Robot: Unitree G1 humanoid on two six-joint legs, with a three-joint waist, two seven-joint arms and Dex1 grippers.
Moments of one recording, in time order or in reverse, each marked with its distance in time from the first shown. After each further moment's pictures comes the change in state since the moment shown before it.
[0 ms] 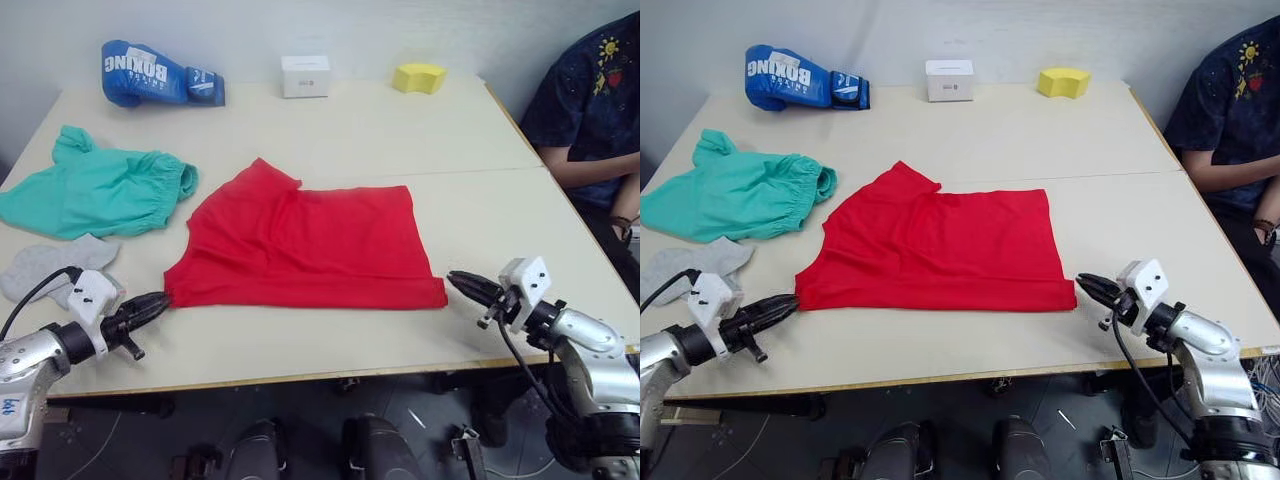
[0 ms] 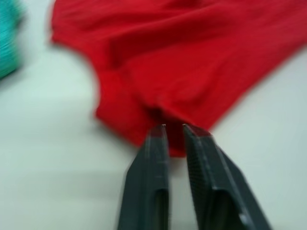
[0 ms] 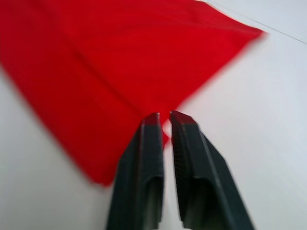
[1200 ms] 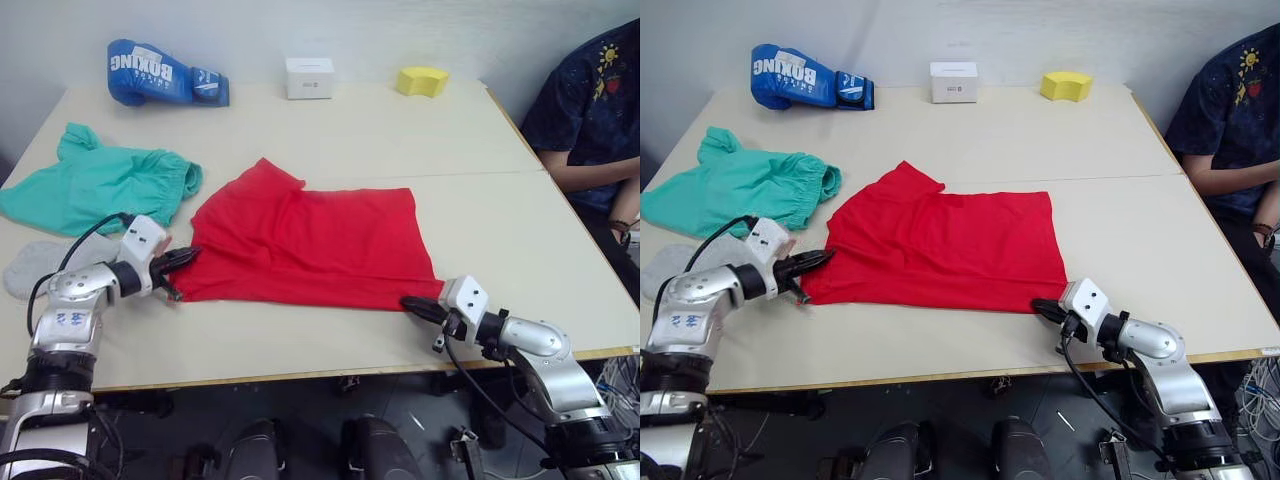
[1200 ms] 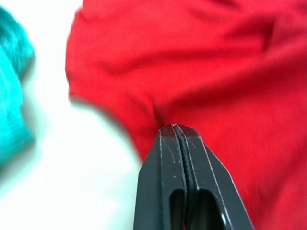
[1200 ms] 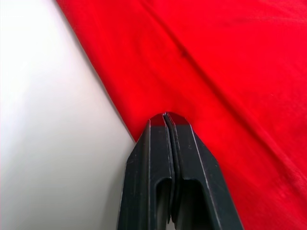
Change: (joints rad) left arm -0.499 -0.084 -0.236 0.442 0.189 0.001 0.132; right arm -0.006 0.109 0.165 -0.062 -0.146 0.066 -0.125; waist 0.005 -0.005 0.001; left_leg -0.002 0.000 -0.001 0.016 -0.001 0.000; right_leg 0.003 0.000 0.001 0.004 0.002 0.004
